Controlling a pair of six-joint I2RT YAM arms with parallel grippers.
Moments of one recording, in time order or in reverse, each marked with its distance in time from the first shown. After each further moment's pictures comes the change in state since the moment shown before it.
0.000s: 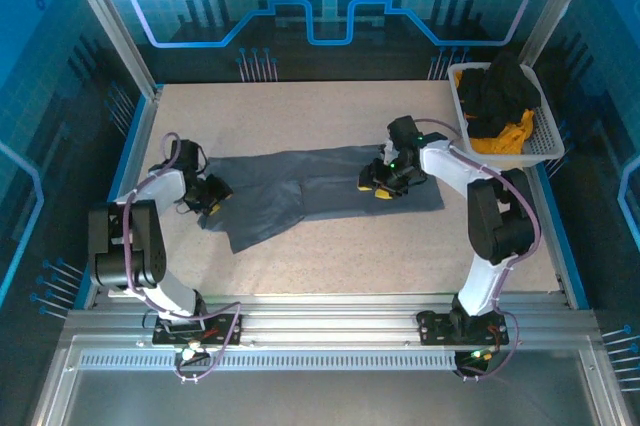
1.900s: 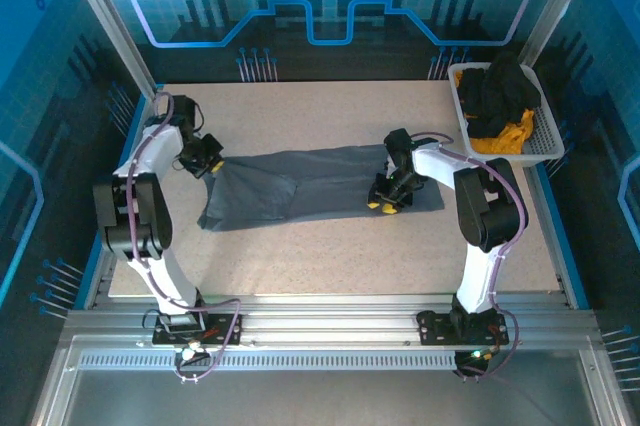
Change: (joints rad) left arm -0.001 0.227 0.501 -0.290 -0.020 -0.075; right arm -0.001 0.108 -0.009 -0.086 0.113 0.014
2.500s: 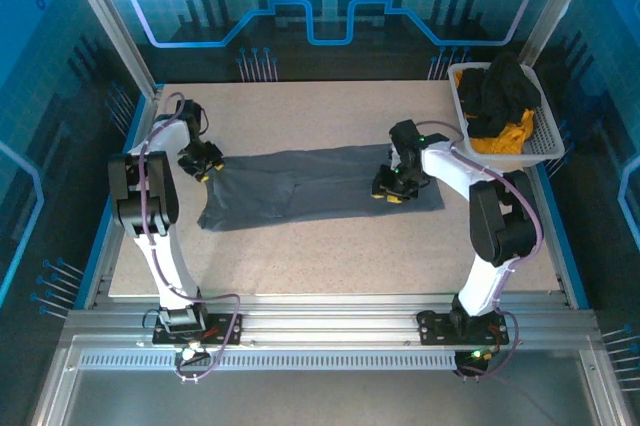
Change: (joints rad) left arm 0.012 0.186 0.082 -0.005 -0.180 0.080; right arm -0.010 -0.138 0.006 -0.001 0.066 -0.058
